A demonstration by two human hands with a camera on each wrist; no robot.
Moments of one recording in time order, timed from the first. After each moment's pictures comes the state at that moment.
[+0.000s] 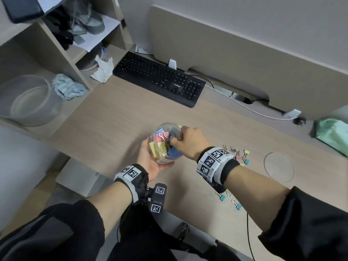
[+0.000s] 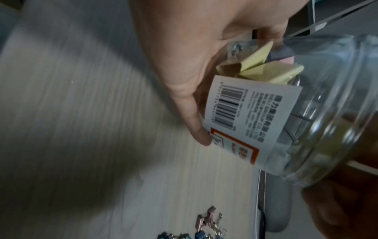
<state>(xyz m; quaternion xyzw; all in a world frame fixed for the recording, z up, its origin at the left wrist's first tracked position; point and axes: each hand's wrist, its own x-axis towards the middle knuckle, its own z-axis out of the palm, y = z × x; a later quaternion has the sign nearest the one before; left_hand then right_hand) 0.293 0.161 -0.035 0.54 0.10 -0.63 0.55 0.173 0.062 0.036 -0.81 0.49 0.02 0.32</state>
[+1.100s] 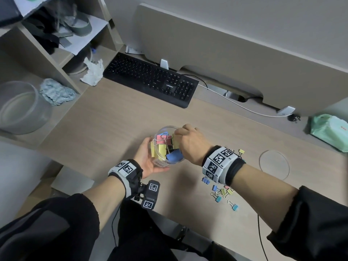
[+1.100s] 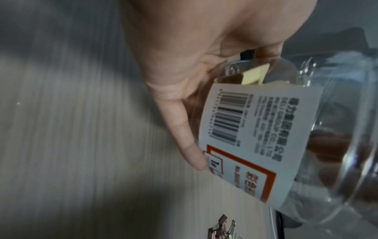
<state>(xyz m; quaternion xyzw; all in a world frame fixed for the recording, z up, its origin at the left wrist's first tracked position) 0.303 0.133 -0.038 0.59 0.06 -0.69 0.42 0.145 0.038 0.023 -0.95 0.28 0.08 0.11</state>
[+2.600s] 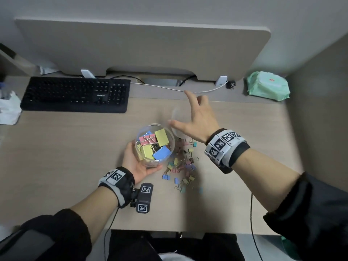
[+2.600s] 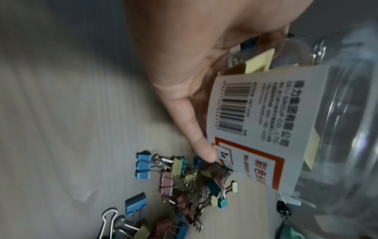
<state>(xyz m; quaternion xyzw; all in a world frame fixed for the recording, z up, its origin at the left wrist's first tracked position) 0.178 0.067 -0.049 0.58 0.03 -0.72 0.37 -0.036 -0.021 0.037 -0.71 0.62 -0.18 0.28</state>
